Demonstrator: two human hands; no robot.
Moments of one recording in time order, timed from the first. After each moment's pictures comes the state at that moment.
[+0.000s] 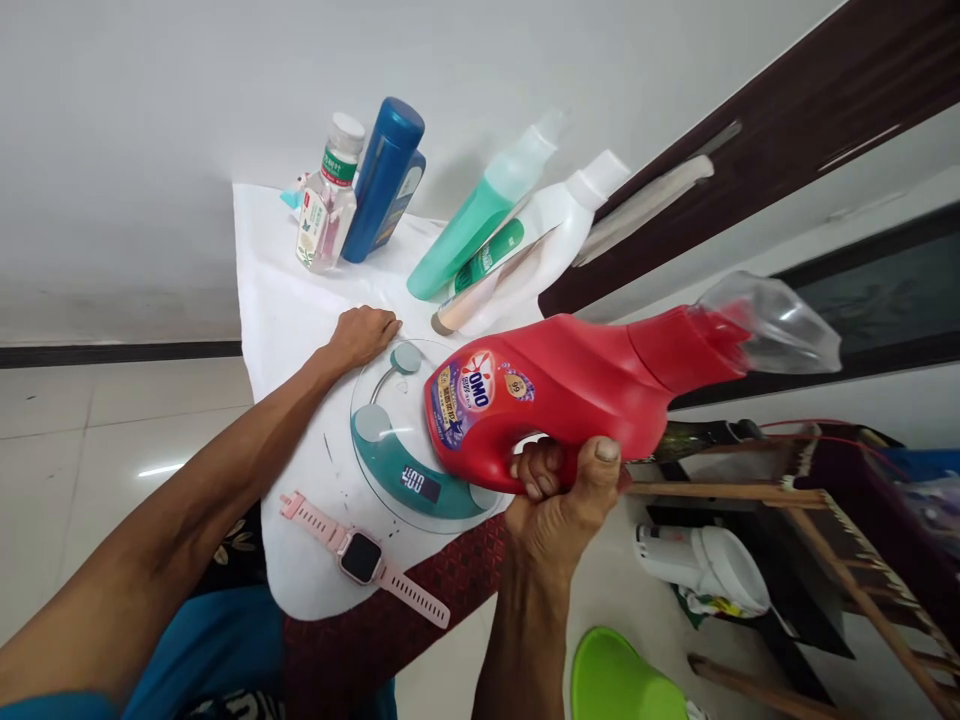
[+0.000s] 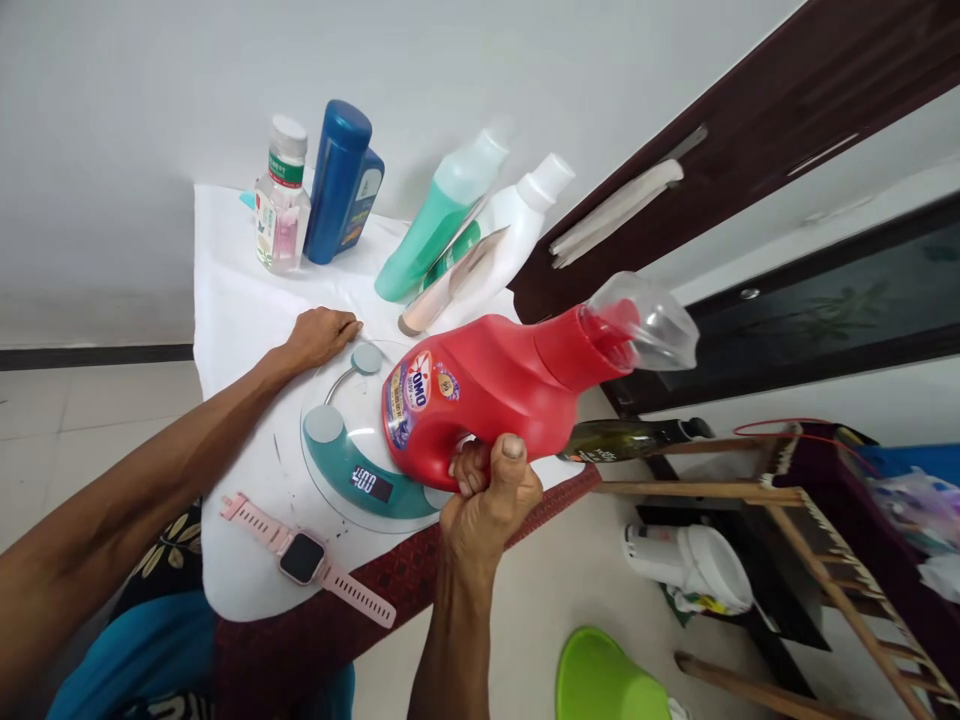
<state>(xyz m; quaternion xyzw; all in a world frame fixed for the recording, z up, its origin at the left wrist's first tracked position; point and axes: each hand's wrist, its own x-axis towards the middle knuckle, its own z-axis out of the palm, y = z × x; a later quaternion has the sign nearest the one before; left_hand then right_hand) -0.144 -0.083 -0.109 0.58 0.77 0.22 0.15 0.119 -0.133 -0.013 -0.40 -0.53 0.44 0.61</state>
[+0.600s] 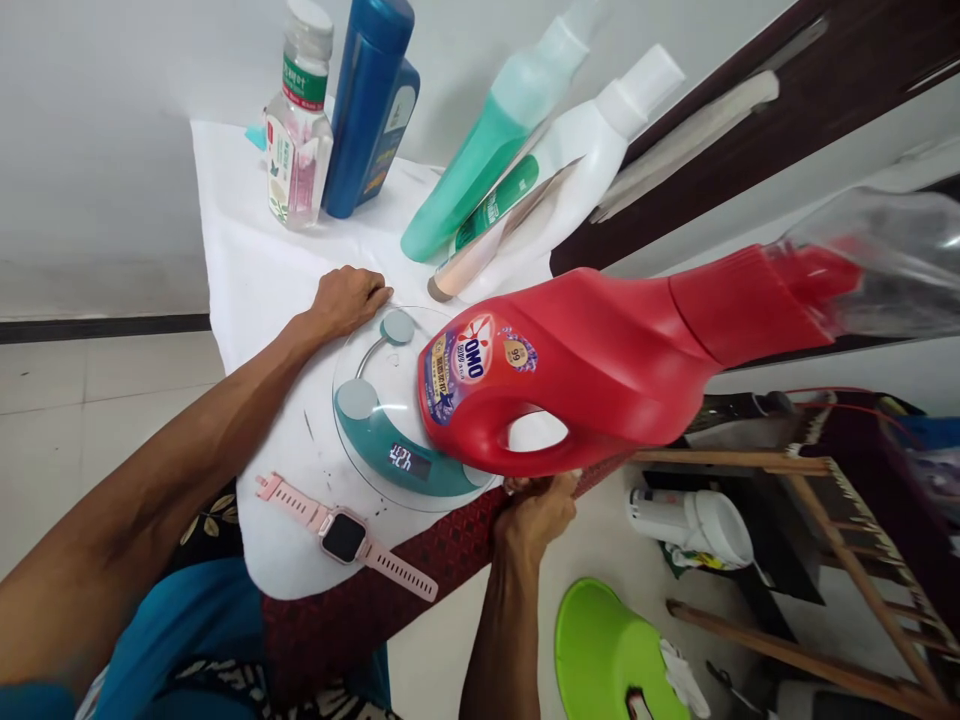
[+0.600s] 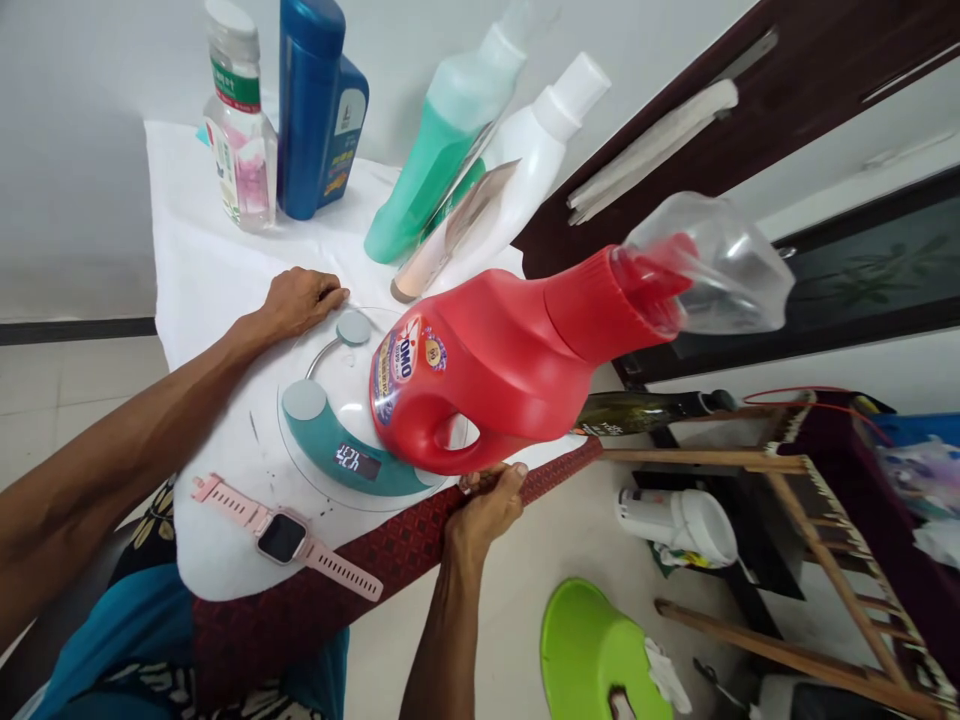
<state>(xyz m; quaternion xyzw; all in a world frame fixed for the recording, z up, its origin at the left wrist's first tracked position) -0.141 -0.081 -0.098 0.57 0.78 0.20 0.17 0.214 -0.112 -0.116 -0.59 -0.44 0.33 0.59</state>
